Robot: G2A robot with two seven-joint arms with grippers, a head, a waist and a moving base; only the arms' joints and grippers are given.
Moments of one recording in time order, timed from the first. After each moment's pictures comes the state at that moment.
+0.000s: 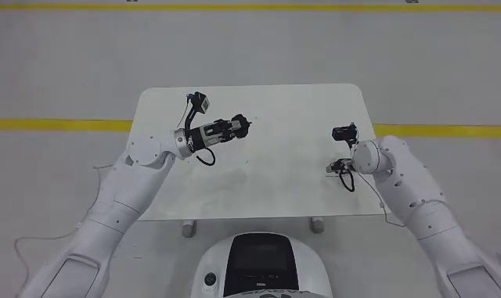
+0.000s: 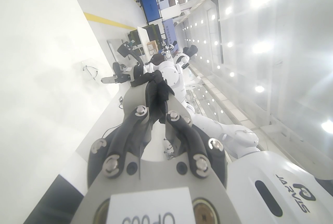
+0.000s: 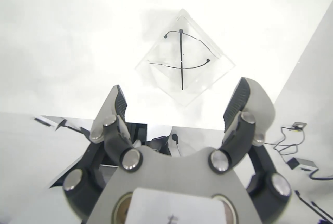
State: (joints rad) left arm 1.02 -1.10 -1.03 -1.28 -0.51 -0.34 -0.91; right arm -1.07 -1.03 1.03 -1.40 -0.93 0.21 1.28
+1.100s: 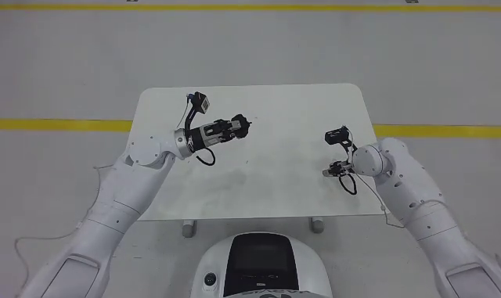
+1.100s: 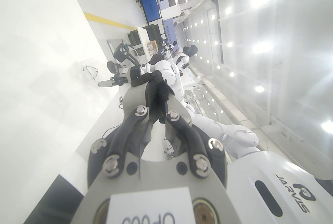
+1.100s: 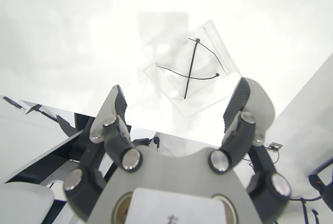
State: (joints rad) left arm 1.02 -1.10 -1.03 -1.28 -0.51 -0.34 -0.91; right arm -1.09 -1.03 1.05 -1.37 -0.91 0.02 1.22
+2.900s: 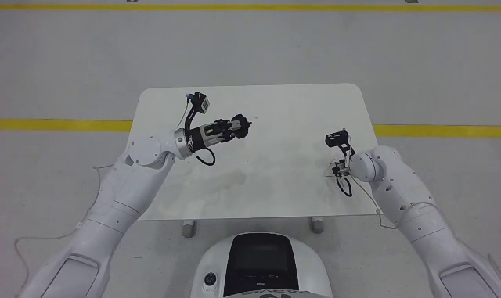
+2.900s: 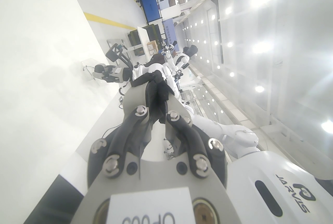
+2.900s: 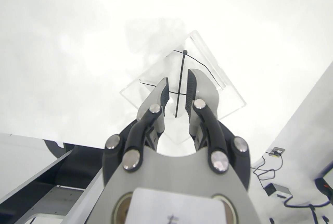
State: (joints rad) left arm 1.02 -1.10 -1.03 -1.28 -0.51 -0.34 -0.91; right arm -1.09 -1.06 1.03 -1.26 -0.97 0.04 1.07
